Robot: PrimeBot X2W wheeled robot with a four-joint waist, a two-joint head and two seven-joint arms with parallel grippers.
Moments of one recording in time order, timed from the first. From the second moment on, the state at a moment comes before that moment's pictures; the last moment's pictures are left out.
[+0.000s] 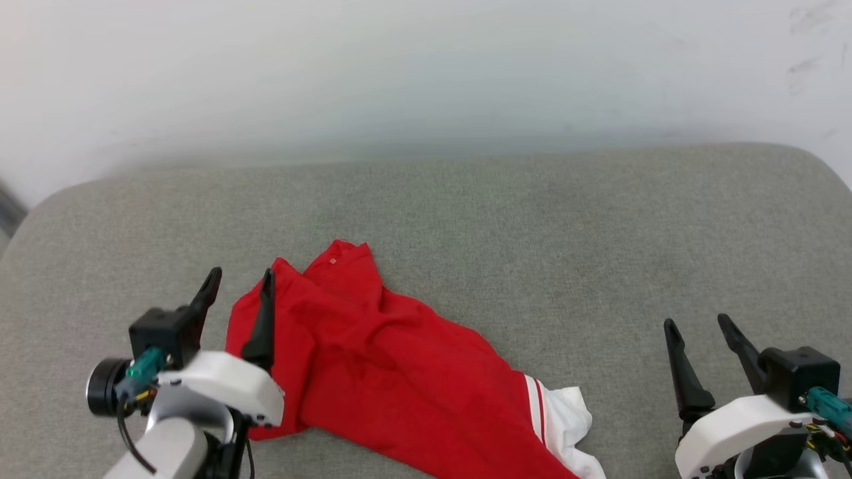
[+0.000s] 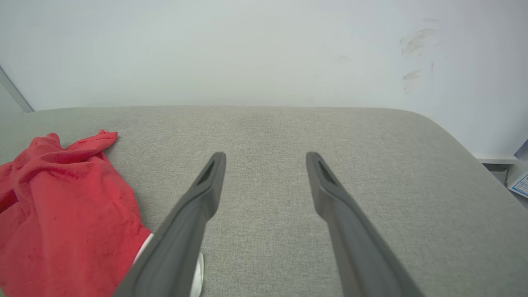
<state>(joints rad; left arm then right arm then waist) -0.29 0.54 -0.57 0.15 -0.73 0.32 -0.26 0.04 -0.05 -0.05 -0.05 0.08 0.13 0.08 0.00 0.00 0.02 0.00</state>
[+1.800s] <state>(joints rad) -0.15 0.42 -0.50 0.01 -0.60 0.26 -0.26 -0.33 -0.34 0.14 0.14 0.23 0.13 0.71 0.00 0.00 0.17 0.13</state>
